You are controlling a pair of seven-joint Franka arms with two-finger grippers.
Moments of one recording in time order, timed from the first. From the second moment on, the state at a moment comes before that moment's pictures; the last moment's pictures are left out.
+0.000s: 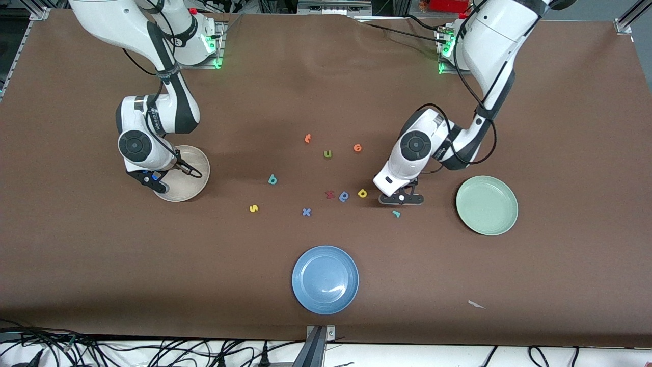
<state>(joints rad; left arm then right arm) -0.26 0.62 -0.24 -1.84 0.20 2.36 -0.60 0.52 0.39 -0.38 -2.18 -0.01 2.29 0.68</state>
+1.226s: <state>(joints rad) 0.11 0.62 -0.24 -1.67 0.24 2.07 0.12 0.55 0.66 -0.15 -1.75 0.11 2.43 0.91</state>
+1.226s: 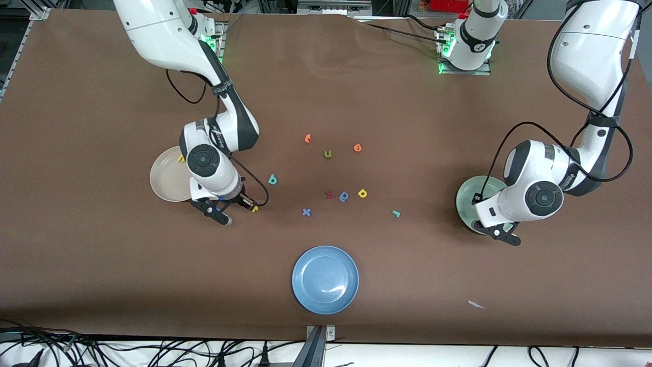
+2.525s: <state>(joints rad) -0.22 0.78 -0.23 -1.57 -0.03 2.38 -1.09 0.56 0.71 -0.14 -1.71 0.13 2.47 0.91</state>
